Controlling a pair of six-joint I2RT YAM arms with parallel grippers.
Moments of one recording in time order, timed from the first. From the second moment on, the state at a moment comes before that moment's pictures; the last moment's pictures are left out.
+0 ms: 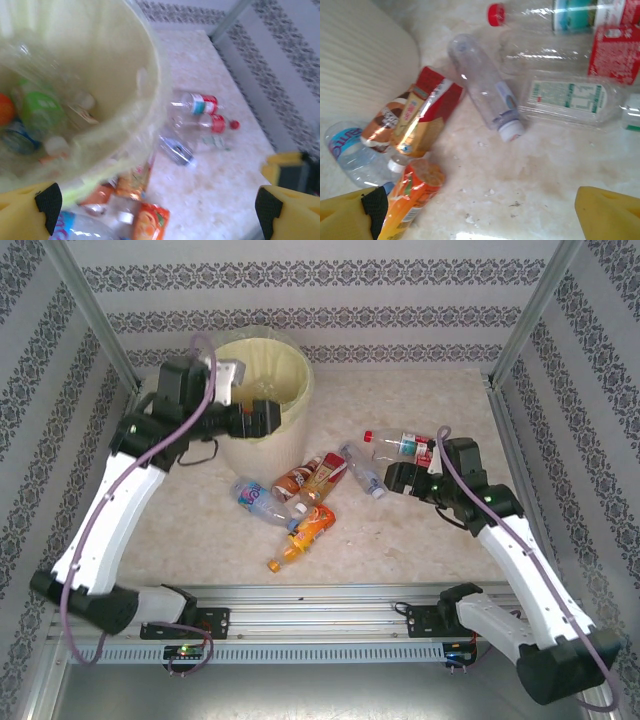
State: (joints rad) left arm -0.36 1.27 1.58 -0.88 0.30 -0.34; right arm 0.23 0.97 0.91 -0.77 -0.21 0.50
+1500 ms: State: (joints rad) left arm -0.74 1.03 0.79 -0.08 0.30 -0.65; right arm 0.17 1.45 0.97 -0.72 -0.19 0.26
